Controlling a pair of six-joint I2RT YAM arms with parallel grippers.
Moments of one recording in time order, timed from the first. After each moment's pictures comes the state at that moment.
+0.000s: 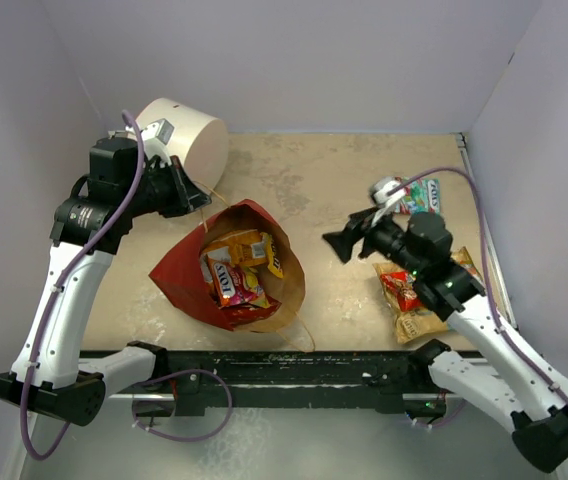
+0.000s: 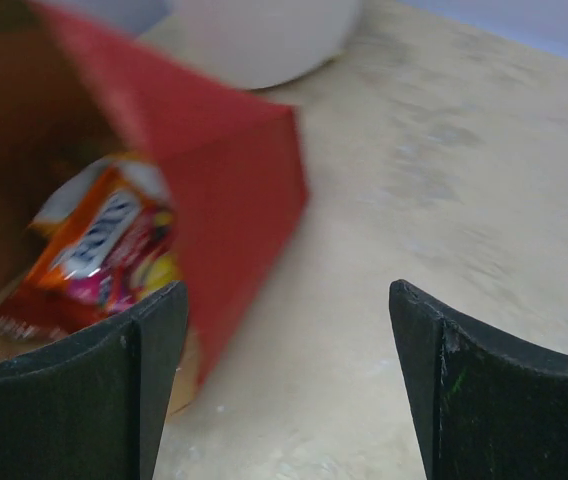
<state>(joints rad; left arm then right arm) -0.24 1.14 1.50 -0.91 0.34 -0.46 0.45 0.82 0.80 -0.17 -0.20 0.17</state>
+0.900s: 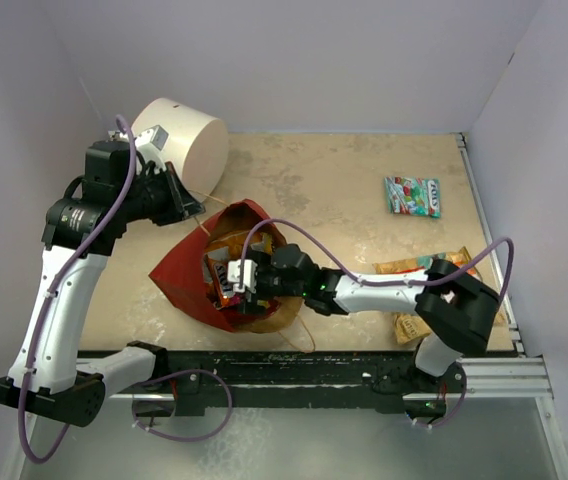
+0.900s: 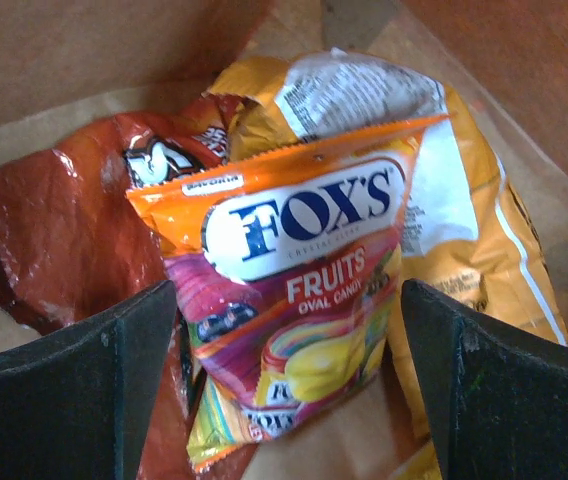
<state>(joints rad) -0.24 1.13 1.55 -1.05 0.30 -0.50 1.08 1.61 0.84 0.37 -0.24 -0.45</state>
